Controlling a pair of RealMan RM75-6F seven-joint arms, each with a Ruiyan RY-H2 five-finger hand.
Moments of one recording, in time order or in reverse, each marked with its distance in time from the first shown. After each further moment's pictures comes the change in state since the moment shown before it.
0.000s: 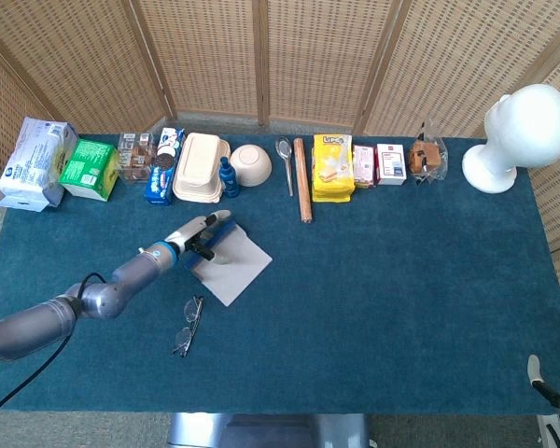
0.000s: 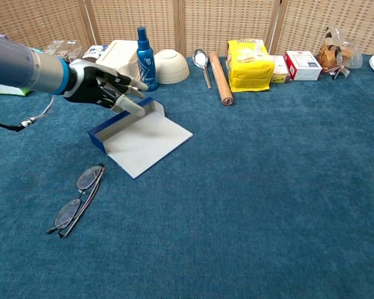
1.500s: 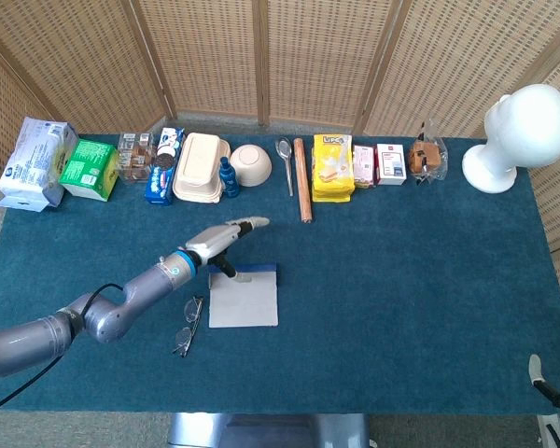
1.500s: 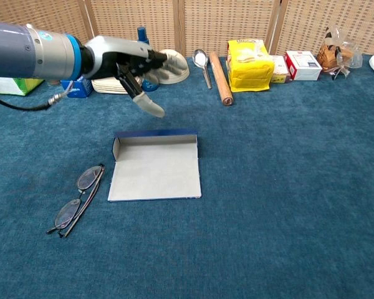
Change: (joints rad) left arm 0.100 0.051 -0.098 -0.238 0.406 0.210 0.257; right arm -0.002 0.006 0.015 -0.007 -0.011 -0.018 0.005
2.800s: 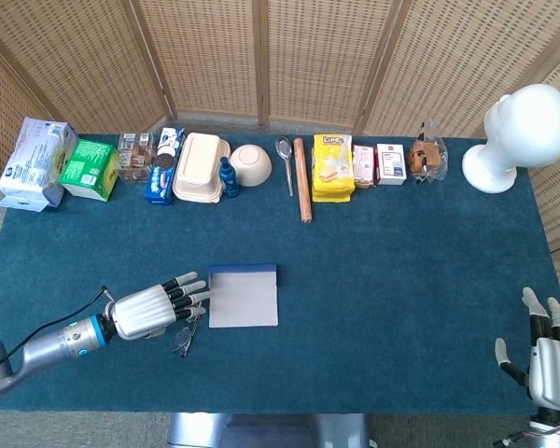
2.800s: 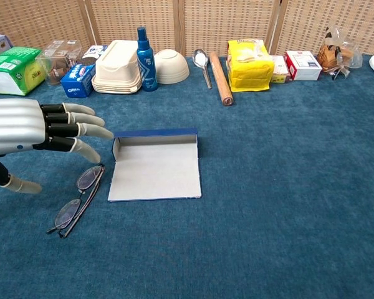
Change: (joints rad) left arm 0.239 0.074 0.561 0.292 0.891 0.847 0.116; right arm 0.074 -0.031 0.005 -0.050 -0.014 -0.070 -0.105
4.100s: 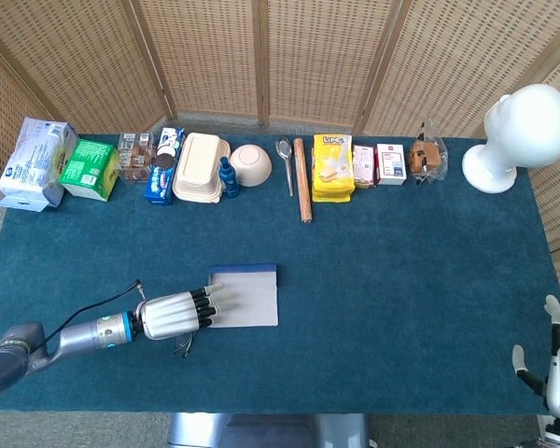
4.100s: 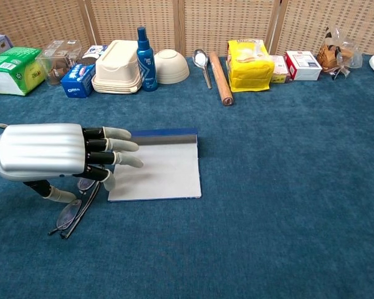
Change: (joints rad) left arm -0.062 -0.266 0.065 0.384 0.048 0.108 -0.002; right arm -0.036 0.018 -0.002 -0.004 0.019 0.050 0.013
